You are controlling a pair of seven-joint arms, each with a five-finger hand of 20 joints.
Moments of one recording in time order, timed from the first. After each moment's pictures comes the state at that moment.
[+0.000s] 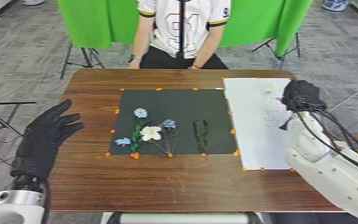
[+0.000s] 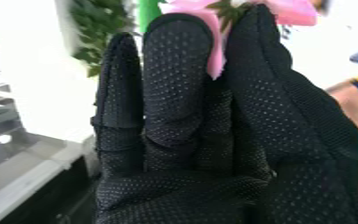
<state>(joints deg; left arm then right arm) 140.9 -44.2 -100.7 -133.1 39.5 25.0 20.9 -68.4 -39.4 45.8 -90.4 -133.9 18.5 45.1</state>
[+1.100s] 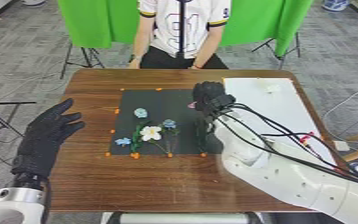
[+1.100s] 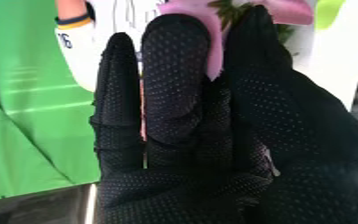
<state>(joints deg) 140.0 -44.2 -100.7 -133.0 39.8 24.3 19.6 -51.7 -52.5 20.3 -95.0 -131.8 13.4 37.0</state>
